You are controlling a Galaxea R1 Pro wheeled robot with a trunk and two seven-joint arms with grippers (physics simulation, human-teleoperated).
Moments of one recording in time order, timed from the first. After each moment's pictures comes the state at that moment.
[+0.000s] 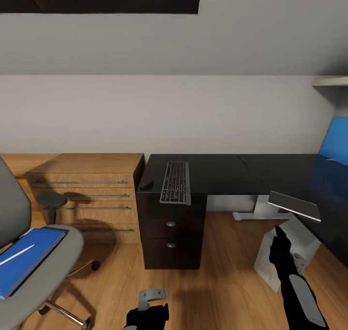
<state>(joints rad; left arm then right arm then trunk) 0.03 -0.17 -0.37 -1.38 0.33 0.55 0.48 -0.33 0.01 -0.42 -1.10 -1.43 0.00 0.04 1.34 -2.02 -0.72</state>
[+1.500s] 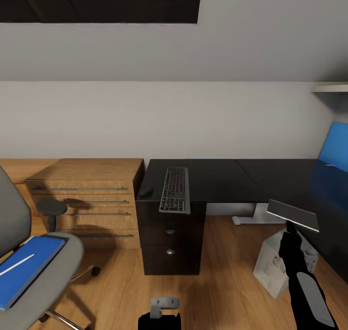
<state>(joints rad) 0.03 -0.17 -0.49 -1.35 0.33 0.54 0.48 -0.32 -0.02 -0.43 -1.15 -1.43 -0.04 0.08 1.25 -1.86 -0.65</state>
